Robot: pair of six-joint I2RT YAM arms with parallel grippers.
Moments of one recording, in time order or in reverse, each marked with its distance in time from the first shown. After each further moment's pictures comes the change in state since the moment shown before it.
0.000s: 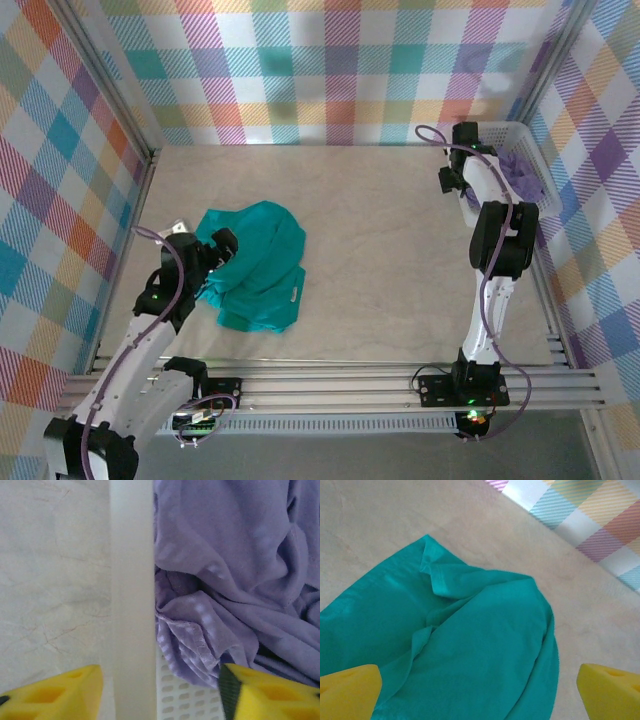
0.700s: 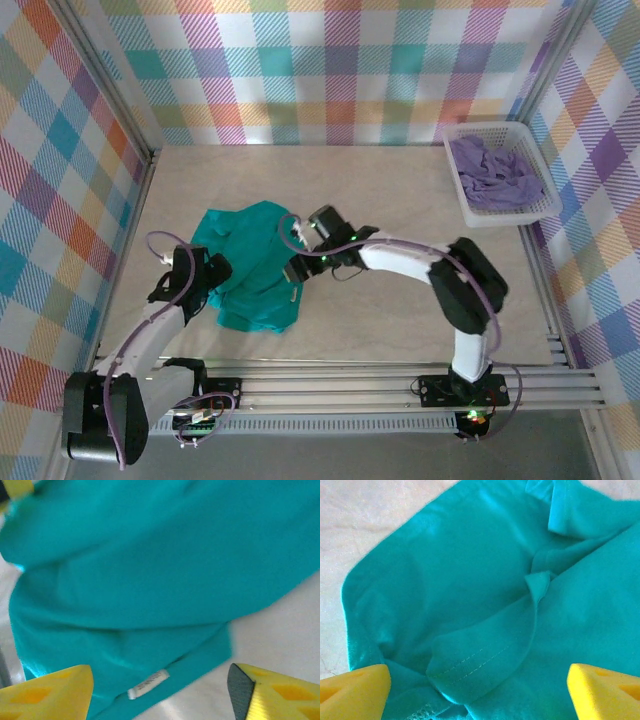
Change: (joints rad) left arm 0.097 0.194 -0.134 0.017 -0.010 -0.027; right arm 0.836 -0.301 -0.666 0.499 -0.647 0.477
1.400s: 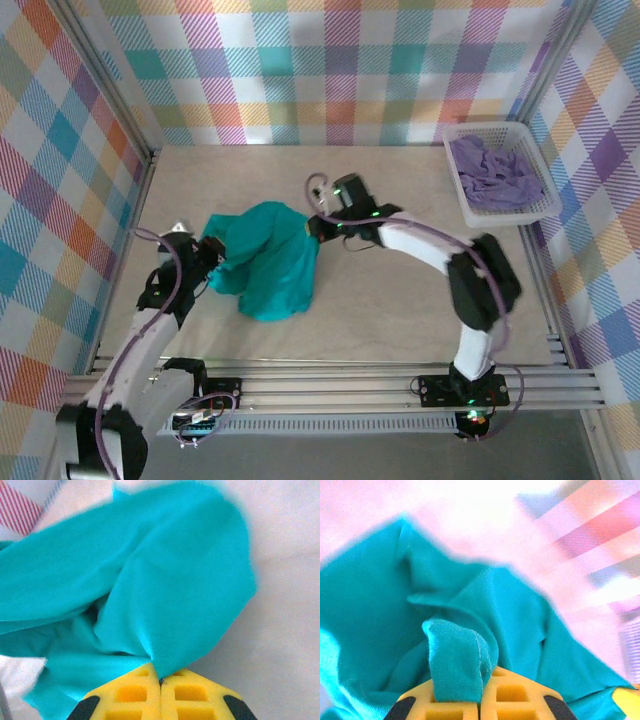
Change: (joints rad) left arm -0.001 -0.173 0.102 0.138 0.243 -0.092; right arm -0.196 -0.144 0.067 0.024 0.005 0.047
